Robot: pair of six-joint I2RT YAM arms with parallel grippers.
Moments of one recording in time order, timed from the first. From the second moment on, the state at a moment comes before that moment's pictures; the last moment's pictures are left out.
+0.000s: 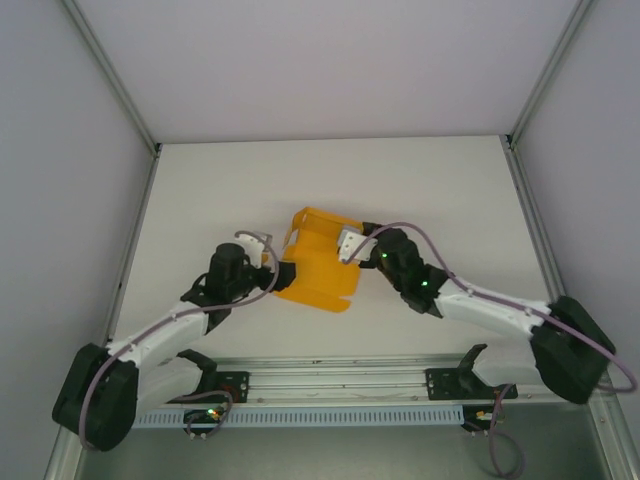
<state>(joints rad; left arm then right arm) -0.49 1.03 0.36 0.15 0.23 -0.32 0.73 1.21 0.63 0.28 0.34 -0.86</state>
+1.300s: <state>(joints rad) -0.35 1.00 0.30 0.32 0.82 -0.36 0.50 1.01 0.75 -0.16 -0.28 -0.63</state>
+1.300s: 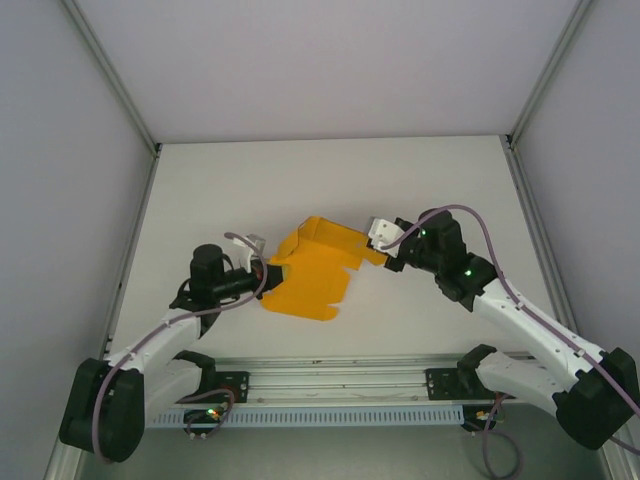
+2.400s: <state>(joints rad) -0.24 0.73 0.43 -0.11 0.41 -0.40 0.52 1.19 0.77 -0.17 -0.24 -0.66</state>
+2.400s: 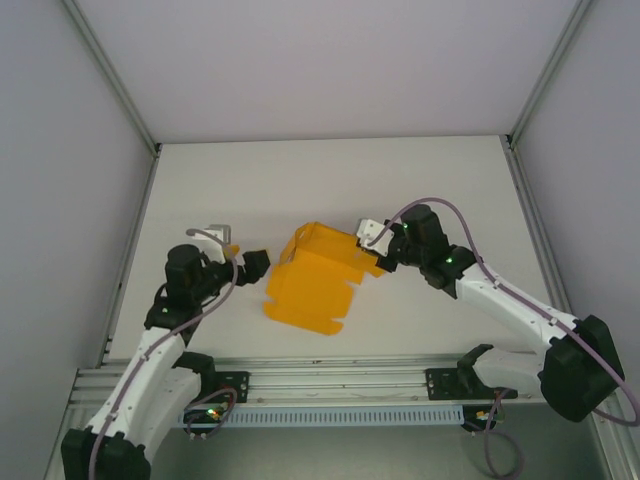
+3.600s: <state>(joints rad) -0.37 1.44 0.55 0.24 0.58 -0.21 0.72 1.44 0.76 0.07 0.30 -0.93</state>
